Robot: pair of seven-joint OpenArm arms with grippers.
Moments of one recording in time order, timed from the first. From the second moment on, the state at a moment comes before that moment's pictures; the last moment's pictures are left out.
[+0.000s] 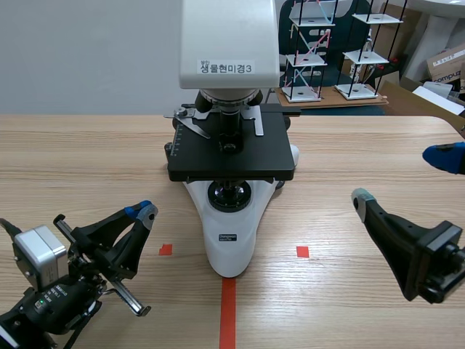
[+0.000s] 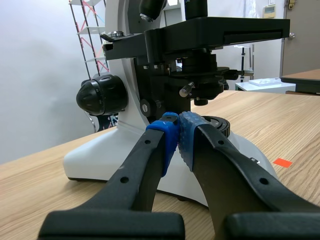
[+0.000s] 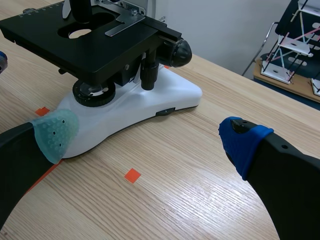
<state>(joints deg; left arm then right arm) -5.5 -15.4 22.4 30.8 11.5 -15.6 -89.0 -45.2 31.4 13.0 114.8 14.9 24.7 14.7</state>
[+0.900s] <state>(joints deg) 3.9 -24.1 17.4 48.8 3.7 -23.2 -72.3 -45.2 31.4 13.0 114.8 14.9 24.7 14.7</state>
